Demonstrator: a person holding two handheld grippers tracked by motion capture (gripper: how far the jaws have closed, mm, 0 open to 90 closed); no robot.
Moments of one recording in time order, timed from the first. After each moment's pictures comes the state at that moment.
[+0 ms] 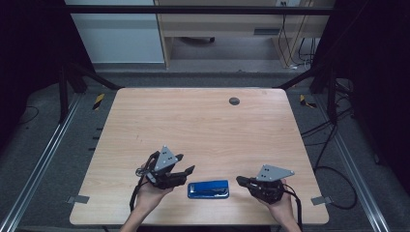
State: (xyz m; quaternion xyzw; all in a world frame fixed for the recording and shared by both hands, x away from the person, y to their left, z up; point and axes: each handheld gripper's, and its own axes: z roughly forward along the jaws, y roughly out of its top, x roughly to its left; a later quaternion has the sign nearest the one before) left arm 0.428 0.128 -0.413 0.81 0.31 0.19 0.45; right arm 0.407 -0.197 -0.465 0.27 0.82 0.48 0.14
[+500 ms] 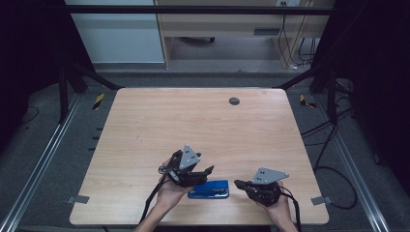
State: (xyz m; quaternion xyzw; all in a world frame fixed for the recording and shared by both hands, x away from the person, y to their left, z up) left arm 0.435 0.080 -0.419 0.82 0.30 0.18 0.44; right arm 0.406 -0.189 -0.473 0.27 0.84 0.46 0.13
